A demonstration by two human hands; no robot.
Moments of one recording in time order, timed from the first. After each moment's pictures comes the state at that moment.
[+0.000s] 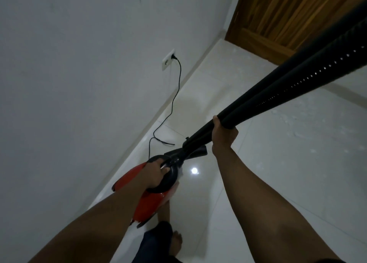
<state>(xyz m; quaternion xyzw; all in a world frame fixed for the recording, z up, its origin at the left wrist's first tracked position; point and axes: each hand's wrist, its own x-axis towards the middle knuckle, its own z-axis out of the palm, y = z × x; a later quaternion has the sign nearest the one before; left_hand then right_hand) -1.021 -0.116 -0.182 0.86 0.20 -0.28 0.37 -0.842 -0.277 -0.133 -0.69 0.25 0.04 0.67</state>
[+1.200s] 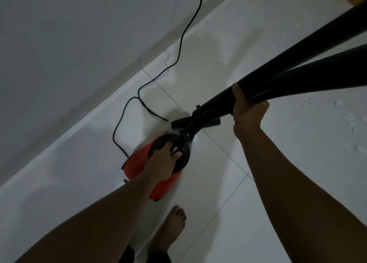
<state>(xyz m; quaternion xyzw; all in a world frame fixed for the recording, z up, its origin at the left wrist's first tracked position) -0.817 -0.171 -0.630 0.76 0.34 -0.20 0.52 -0.595 -0.255 -0.543 -0.73 0.18 0.13 0.65</state>
